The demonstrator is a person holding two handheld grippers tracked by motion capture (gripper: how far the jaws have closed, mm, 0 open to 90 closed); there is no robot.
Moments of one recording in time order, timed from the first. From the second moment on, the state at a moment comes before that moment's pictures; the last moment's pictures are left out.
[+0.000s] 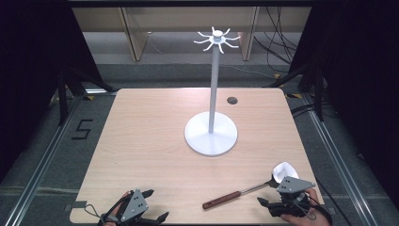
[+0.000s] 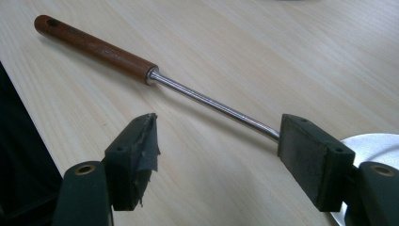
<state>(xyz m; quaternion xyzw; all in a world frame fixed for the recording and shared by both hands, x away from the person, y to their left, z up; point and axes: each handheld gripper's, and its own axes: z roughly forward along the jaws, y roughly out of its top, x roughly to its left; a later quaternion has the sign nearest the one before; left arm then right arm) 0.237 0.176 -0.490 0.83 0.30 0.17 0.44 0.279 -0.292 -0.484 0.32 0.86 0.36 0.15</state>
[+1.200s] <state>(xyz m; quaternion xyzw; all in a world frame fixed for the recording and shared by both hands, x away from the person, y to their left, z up) 0.237 0.175 -0.491 0.84 0.30 0.17 0.43 0.284 -0.248 -0.478 0.24 0.90 0.34 0.15</state>
